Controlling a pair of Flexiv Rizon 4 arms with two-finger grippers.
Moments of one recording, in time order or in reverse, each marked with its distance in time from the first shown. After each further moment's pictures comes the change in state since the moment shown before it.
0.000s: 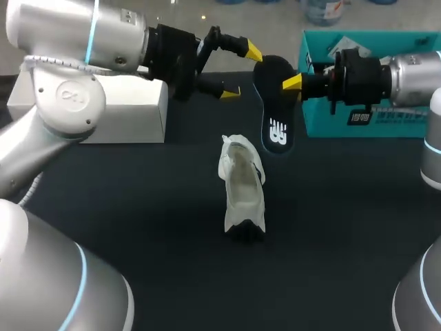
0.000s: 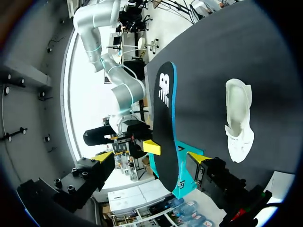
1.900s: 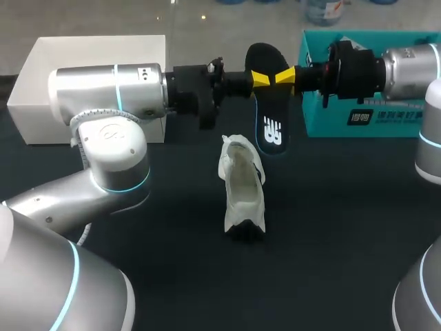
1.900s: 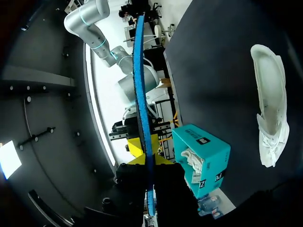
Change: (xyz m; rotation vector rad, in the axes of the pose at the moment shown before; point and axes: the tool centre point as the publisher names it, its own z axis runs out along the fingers) left arm 0.020 0.010 0.048 -0.097 -0.308 0.022; right arm 0.020 -0.009 0.015 0.050 0.035 -0.045
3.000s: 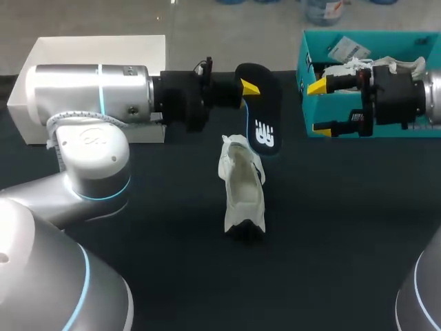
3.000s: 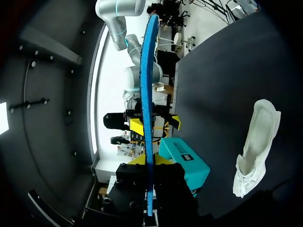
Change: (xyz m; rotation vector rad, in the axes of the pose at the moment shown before) left arm -0.006 -0.029 -0.028 0.002 0.083 -0.286; right arm -0.046 -0.044 -0.064 -0.118 -0.202 0.106
